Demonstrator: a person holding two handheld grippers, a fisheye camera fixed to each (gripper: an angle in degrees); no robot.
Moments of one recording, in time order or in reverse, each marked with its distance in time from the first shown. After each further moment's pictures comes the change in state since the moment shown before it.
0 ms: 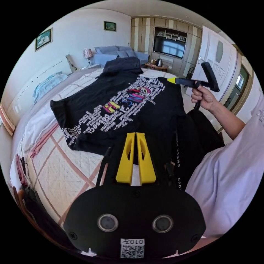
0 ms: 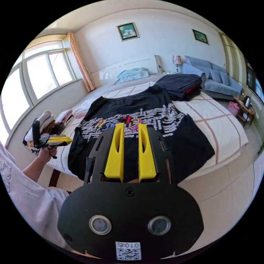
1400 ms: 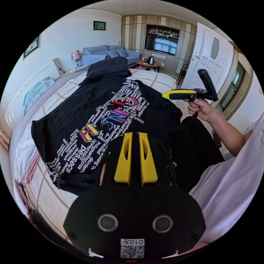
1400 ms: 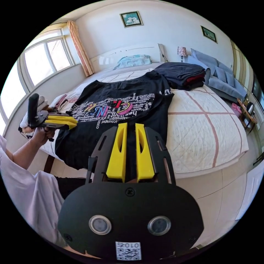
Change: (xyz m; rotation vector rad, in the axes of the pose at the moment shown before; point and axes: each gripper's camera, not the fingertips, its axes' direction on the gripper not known) left arm 0.071 -0.031 0.095 -0.131 0.029 0.059; right arm -0.011 0.002 -0.009 -0.194 -0.002 -0.188
